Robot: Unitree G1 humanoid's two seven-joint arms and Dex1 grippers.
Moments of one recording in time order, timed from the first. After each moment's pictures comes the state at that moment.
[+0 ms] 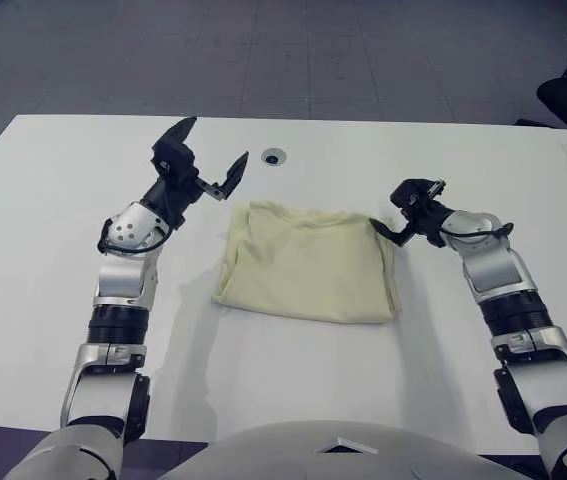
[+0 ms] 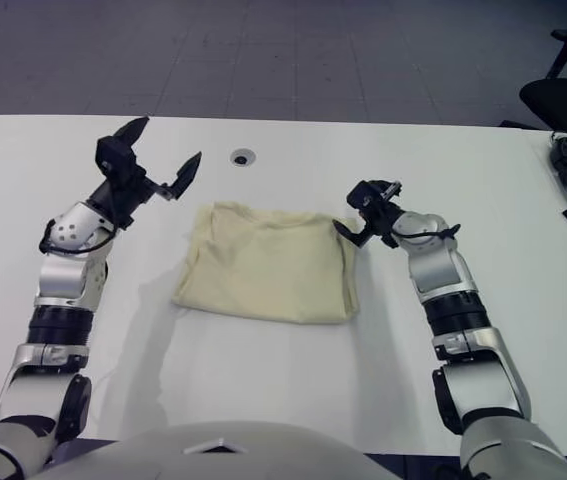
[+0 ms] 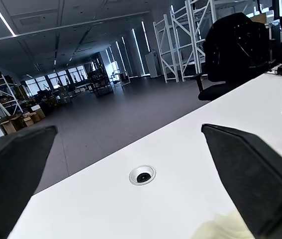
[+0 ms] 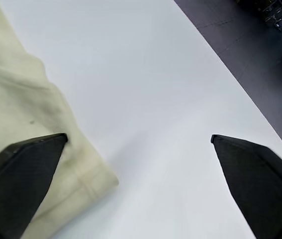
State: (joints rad) left arm -0.37 0.39 0.04 0.15 -0.24 -0.12 -0.50; right arm -0.47 -0.57 0.20 0.33 -0.19 0.27 0.60
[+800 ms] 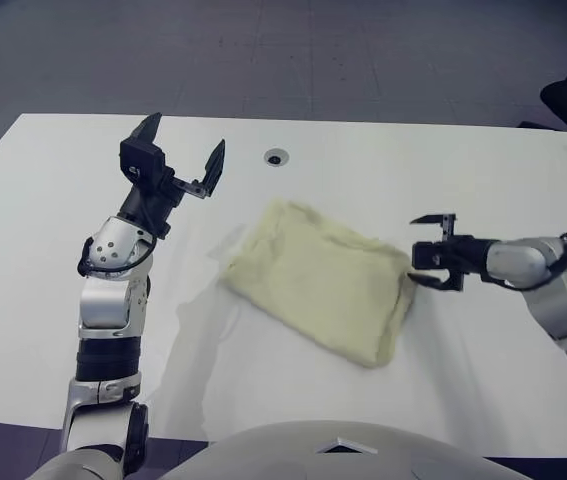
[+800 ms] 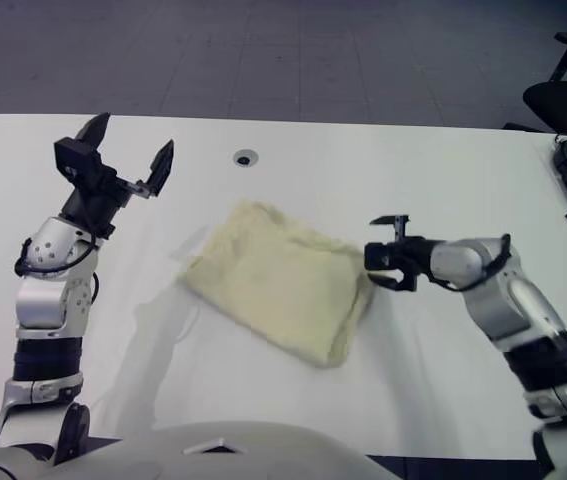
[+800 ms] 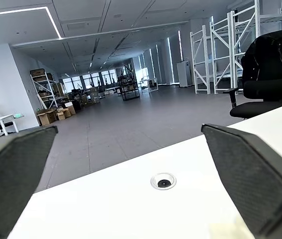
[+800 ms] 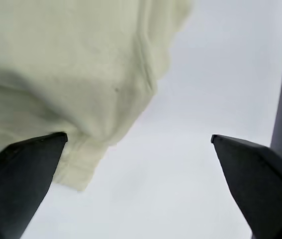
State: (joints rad) left arm -0.23 0.36 0.10 -0.12 -0.26 0.01 -0.36; right arm -0.12 -1.01 0.26 -0.21 -0.30 0.10 0.94
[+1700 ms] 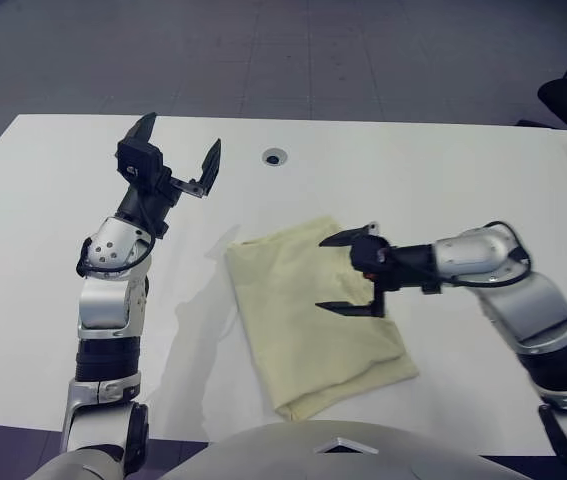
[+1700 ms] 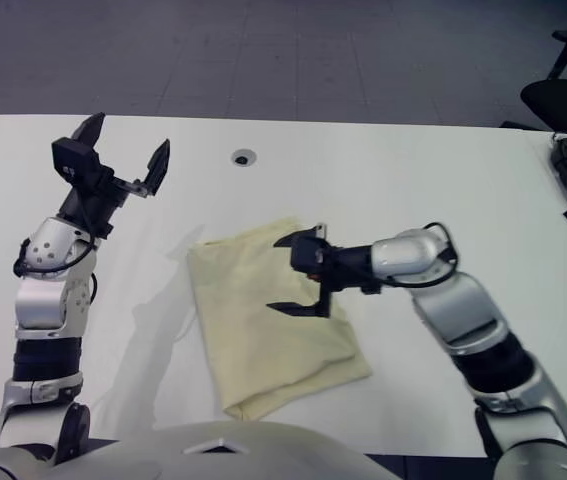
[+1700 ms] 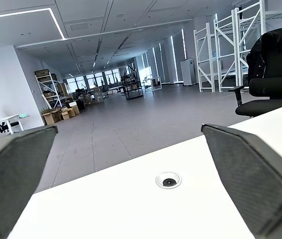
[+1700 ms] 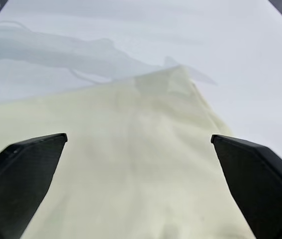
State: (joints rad) left arm -0.24 0.36 0.11 -0.09 -0.23 0.00 -0.35; right arm -0.34 -0.67 0.42 -0.39 0.18 0.55 1.02
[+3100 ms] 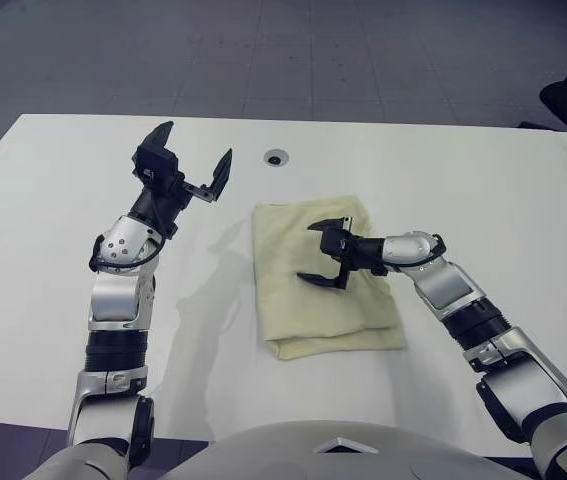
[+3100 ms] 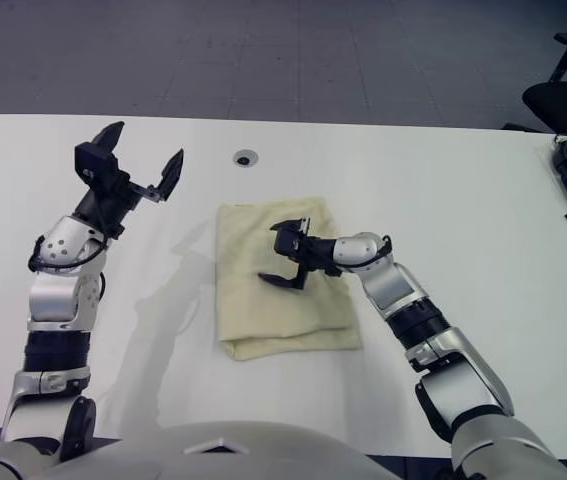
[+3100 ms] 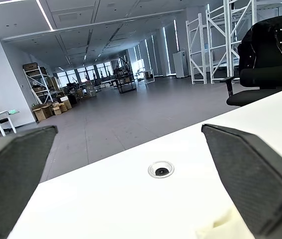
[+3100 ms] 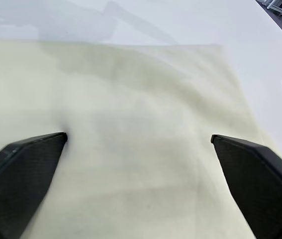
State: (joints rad) left arm -0.27 0.35 0.08 -0.01 -0.18 -0.03 -0.43; right arm -0.45 -0.48 0.49 0.29 0.02 0.08 0.85
